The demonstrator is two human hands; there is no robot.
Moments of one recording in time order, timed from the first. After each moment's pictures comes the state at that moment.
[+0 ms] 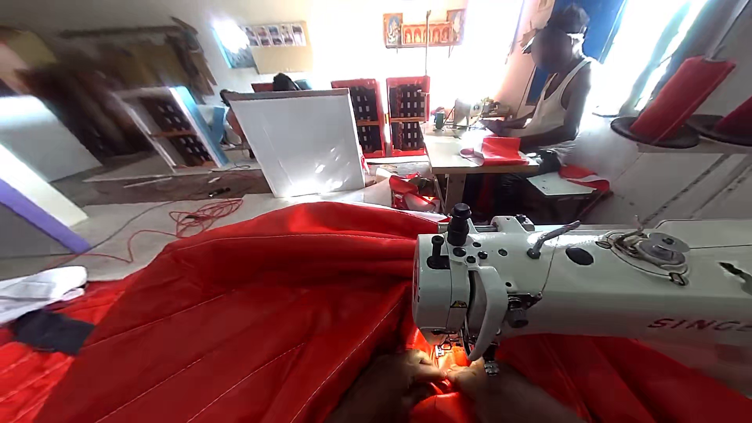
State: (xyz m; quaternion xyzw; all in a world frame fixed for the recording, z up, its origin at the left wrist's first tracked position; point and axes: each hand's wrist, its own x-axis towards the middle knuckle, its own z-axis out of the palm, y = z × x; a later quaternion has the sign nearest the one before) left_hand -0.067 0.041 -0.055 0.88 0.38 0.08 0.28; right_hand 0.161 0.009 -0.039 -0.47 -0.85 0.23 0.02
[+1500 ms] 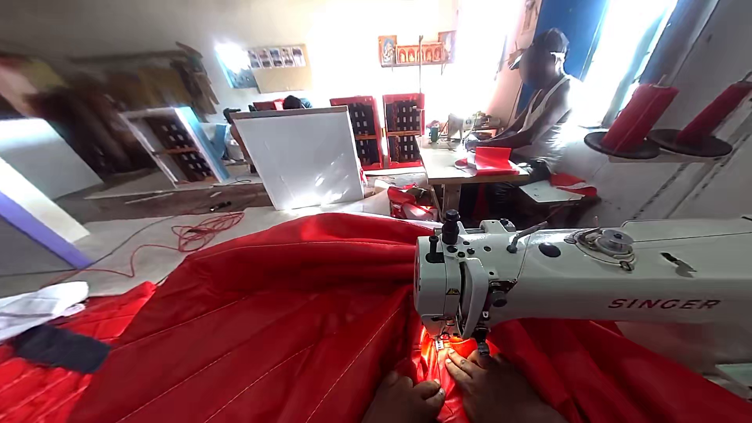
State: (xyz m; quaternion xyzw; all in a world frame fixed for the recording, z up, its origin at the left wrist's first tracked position) left_hand -0.052 -0.015 -0.051 0.90 0.42 -0.03 0.13; right_hand 0.141 -0.004 -0.046 -0.52 -0.84 0.15 -0.06
